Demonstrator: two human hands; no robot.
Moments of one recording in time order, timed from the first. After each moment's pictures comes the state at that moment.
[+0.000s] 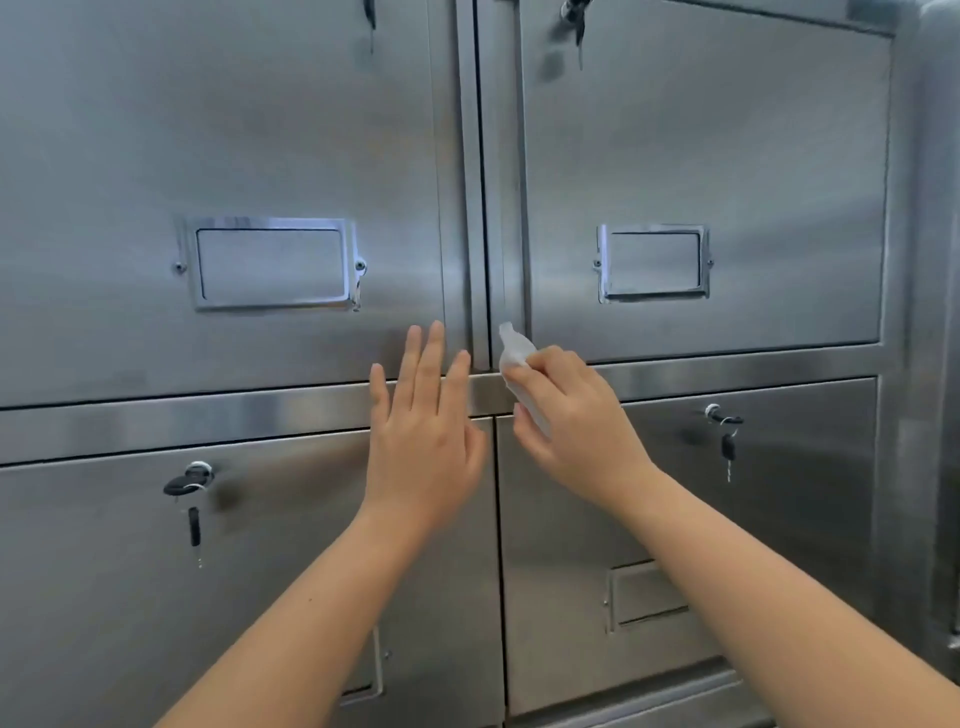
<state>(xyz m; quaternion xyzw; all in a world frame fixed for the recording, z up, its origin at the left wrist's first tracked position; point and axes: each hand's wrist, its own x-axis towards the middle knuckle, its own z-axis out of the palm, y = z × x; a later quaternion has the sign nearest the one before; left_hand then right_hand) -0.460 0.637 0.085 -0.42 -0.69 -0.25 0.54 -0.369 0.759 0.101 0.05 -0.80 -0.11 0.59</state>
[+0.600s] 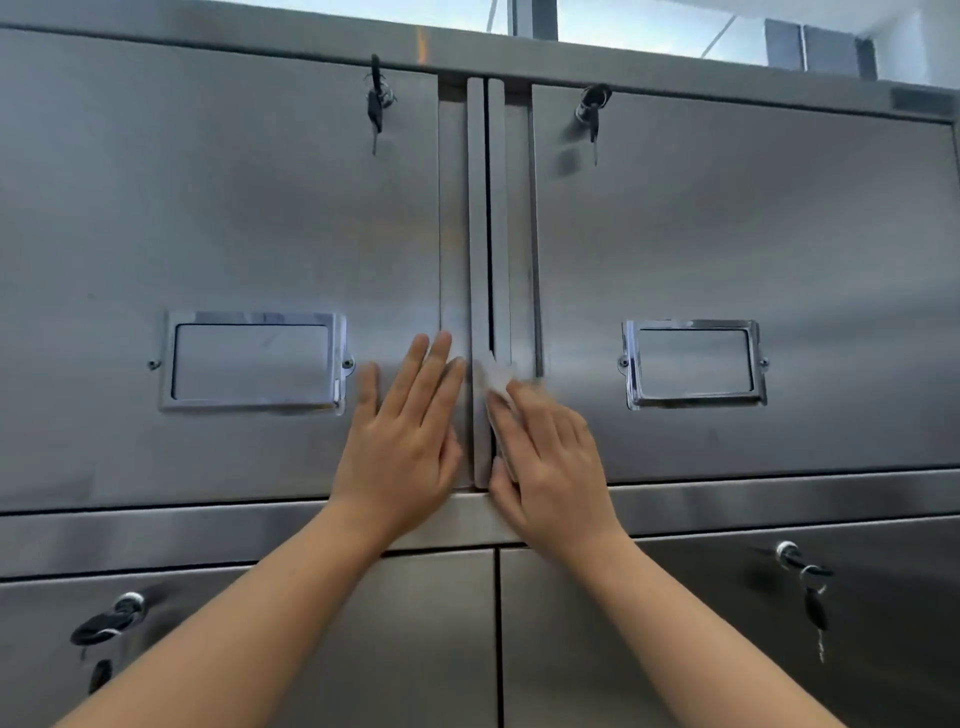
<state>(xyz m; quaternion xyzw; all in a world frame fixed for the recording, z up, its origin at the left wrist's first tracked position) -0.526 0.671 0.159 -0.40 -0.65 -0.14 0.64 -0.446 0.806 0.135 0.05 -0.74 -0.17 0.65</state>
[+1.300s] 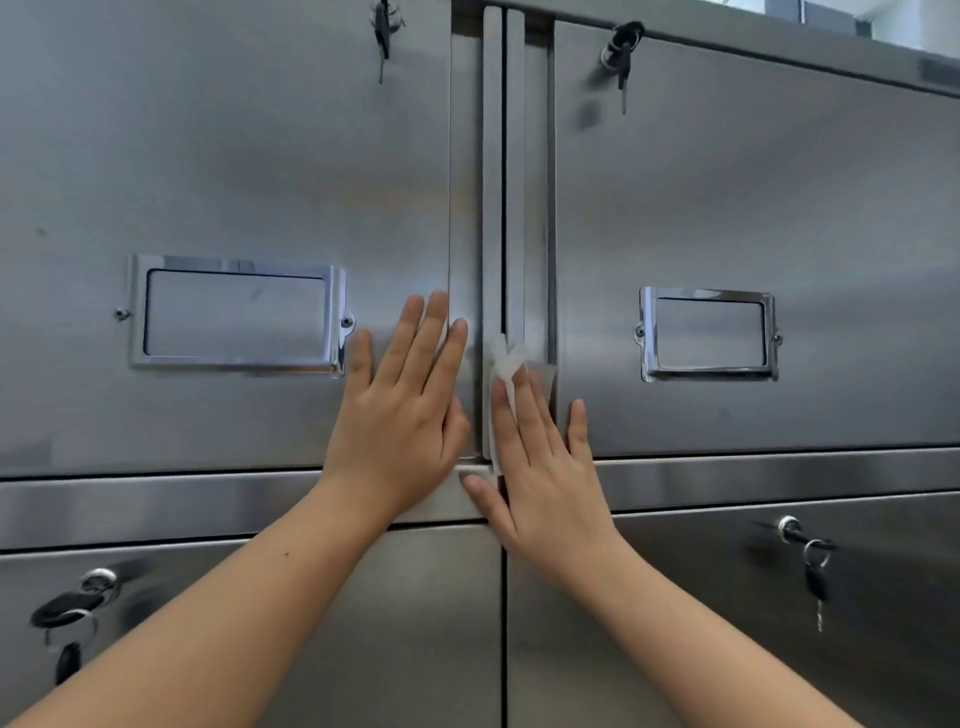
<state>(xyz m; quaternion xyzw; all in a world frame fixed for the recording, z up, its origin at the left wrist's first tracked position) -0.533 0.669 0.154 -0.39 -0.64 -0.14 0.64 -0.460 0.803 0.105 -0.03 -0.80 -0.18 0.58</state>
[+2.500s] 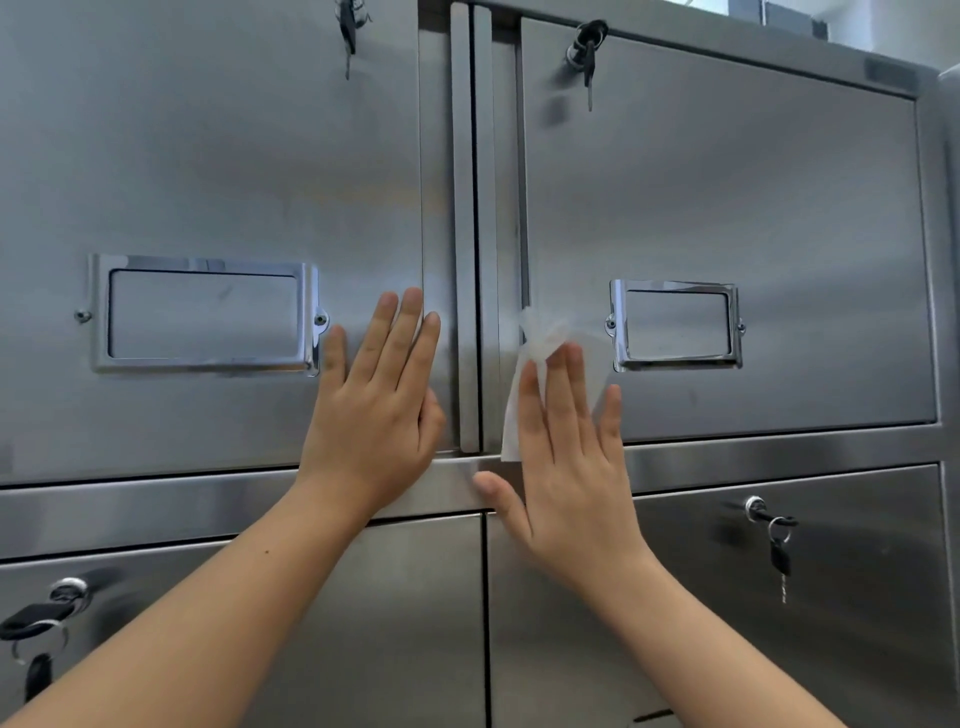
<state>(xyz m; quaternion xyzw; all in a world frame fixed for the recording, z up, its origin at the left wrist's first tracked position) -0.536 0.670 0.153 -0.40 -0.63 -0.17 0.64 -0.421 0.793 0.107 -0.07 -0.74 -0.22 0.63</state>
